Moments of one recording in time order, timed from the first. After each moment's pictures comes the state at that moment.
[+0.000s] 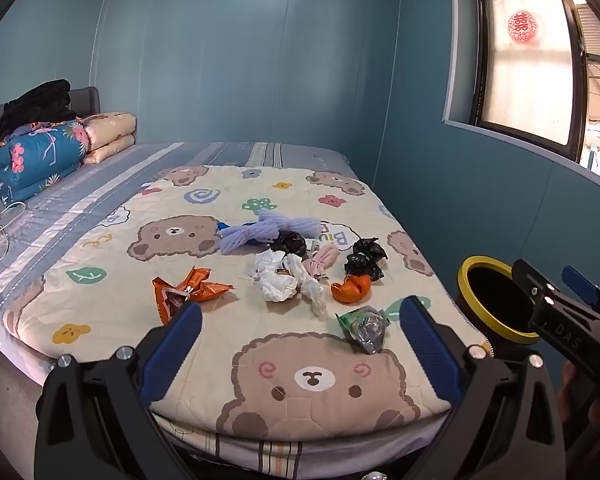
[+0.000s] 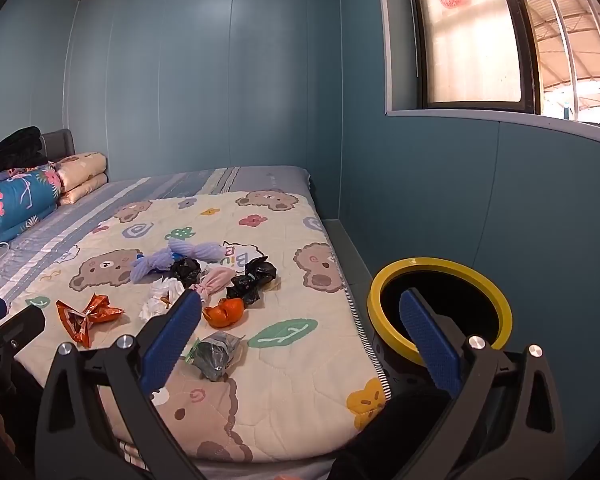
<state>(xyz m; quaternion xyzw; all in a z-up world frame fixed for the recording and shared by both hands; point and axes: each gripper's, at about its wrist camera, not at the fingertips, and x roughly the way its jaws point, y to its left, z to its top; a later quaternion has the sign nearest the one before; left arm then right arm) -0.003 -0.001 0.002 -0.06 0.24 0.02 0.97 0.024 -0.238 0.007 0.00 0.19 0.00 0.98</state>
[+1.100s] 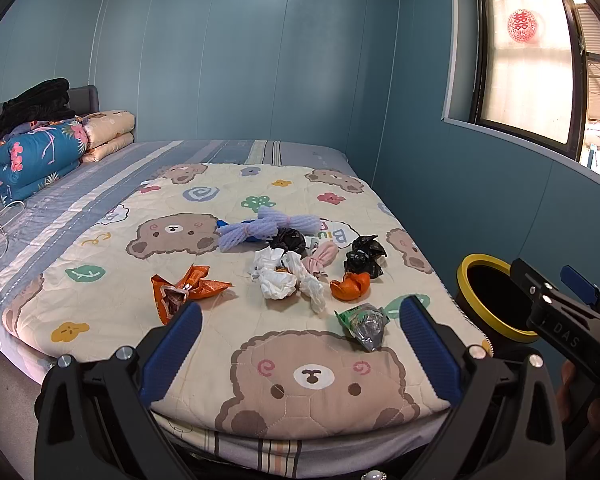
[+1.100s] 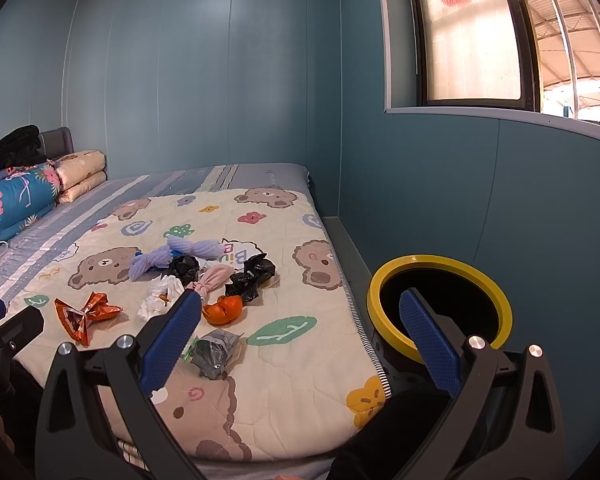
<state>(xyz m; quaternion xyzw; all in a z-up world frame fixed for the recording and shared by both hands) -0.001 0.000 0.002 -0.06 0.24 0.02 0.97 0.026 -0.237 0.004 0.00 0.19 0.00 0.98</state>
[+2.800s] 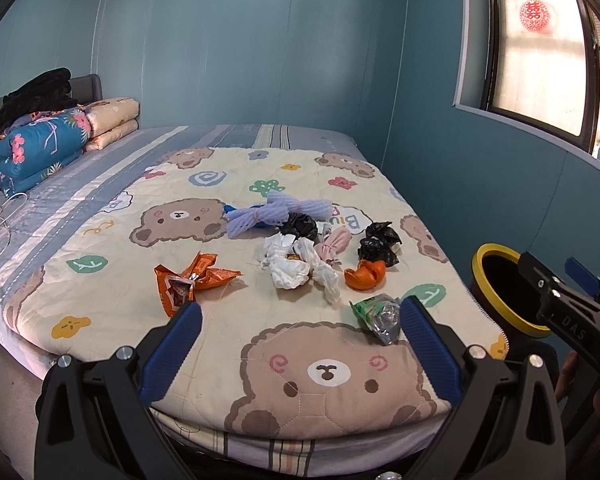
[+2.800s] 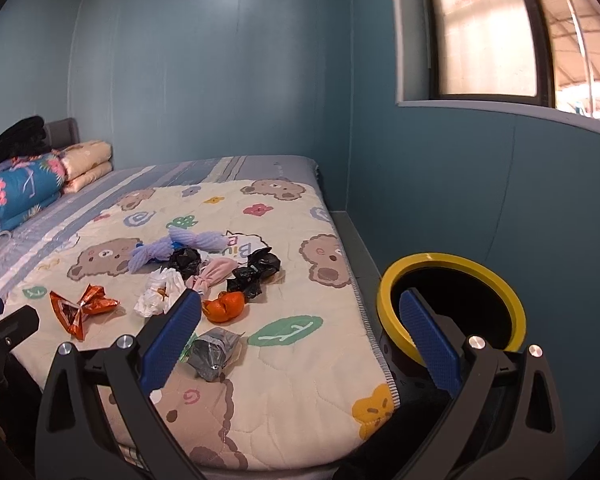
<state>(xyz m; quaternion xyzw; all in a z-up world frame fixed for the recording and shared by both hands) 0.017 0.009 -0.021 -0.06 0.28 0.03 0.96 0.052 -0.233 -0.007 -0.02 0.20 0.02 0.98</state>
